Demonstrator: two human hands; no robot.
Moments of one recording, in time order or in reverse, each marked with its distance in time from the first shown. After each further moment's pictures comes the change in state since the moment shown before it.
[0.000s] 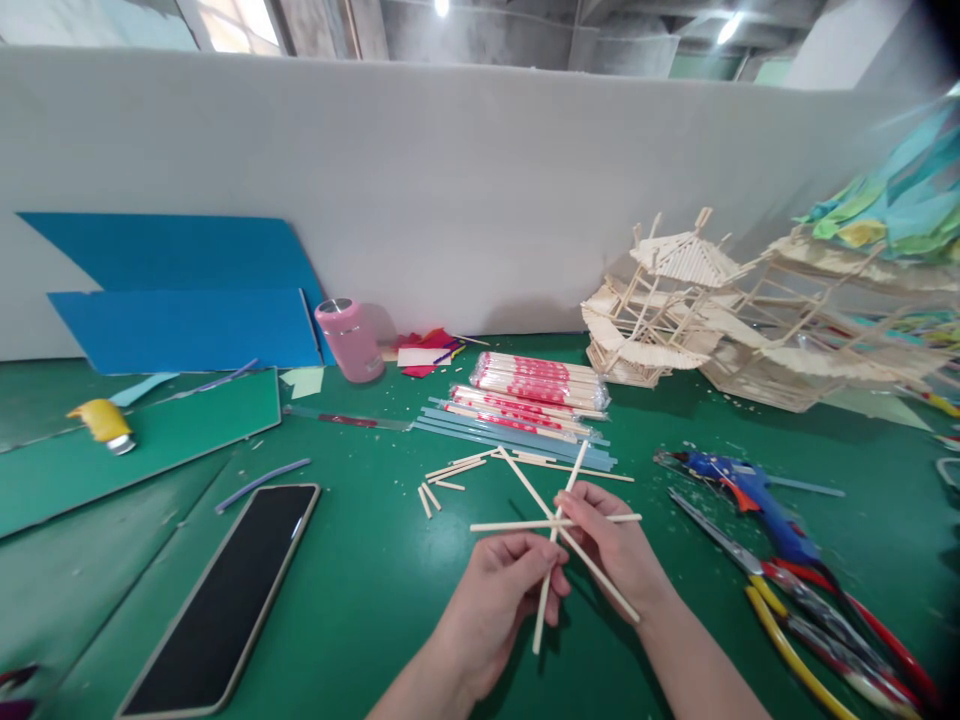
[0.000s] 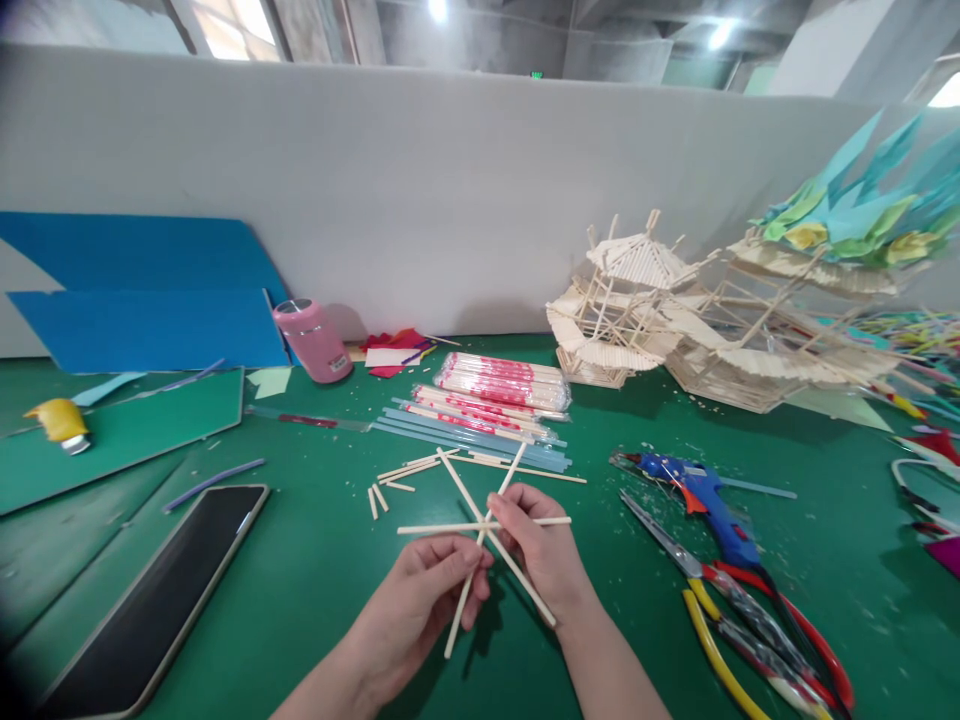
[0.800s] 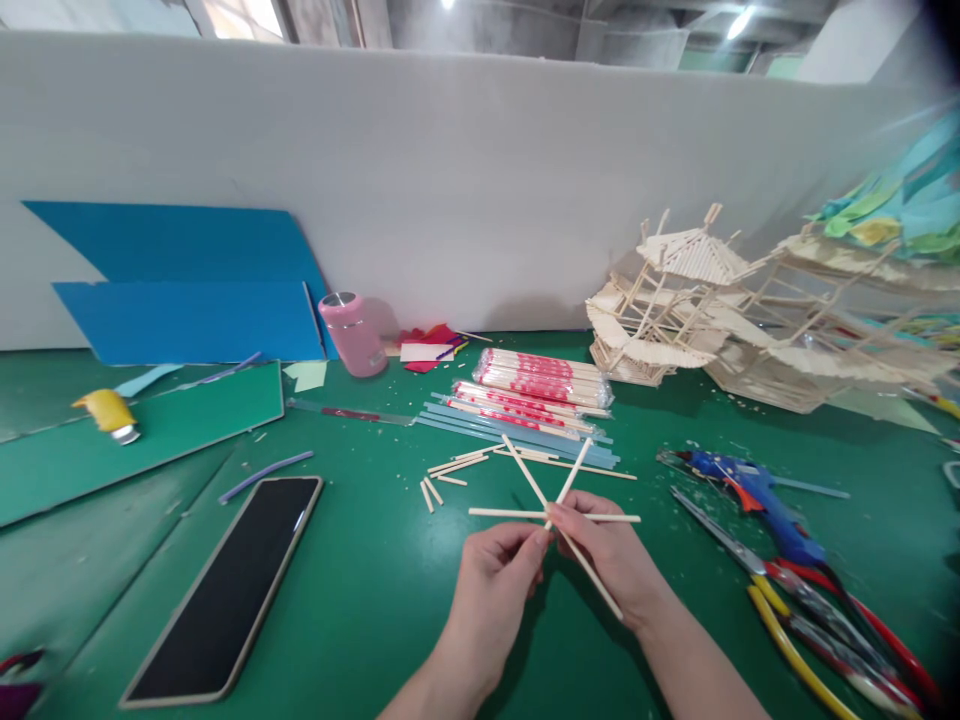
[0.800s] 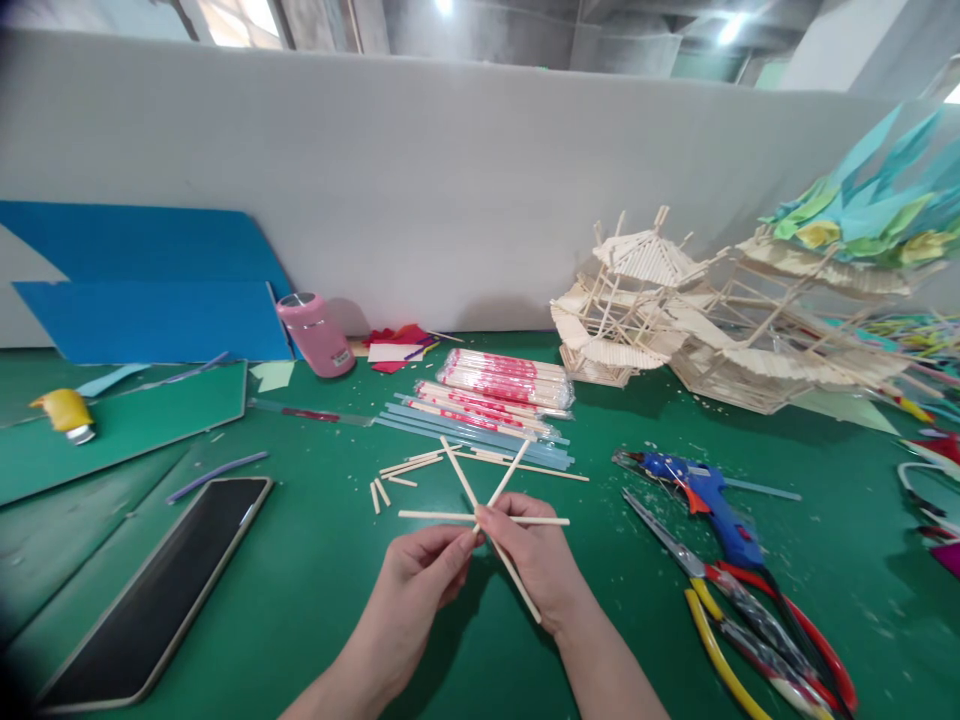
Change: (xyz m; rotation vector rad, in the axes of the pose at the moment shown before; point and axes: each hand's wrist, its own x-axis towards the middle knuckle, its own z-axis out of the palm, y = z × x) left_hand -0.004 0.003 0.006 0.340 0.280 0.162; right_hand -0.003 0.004 0.003 -0.171 -0.017 0.053
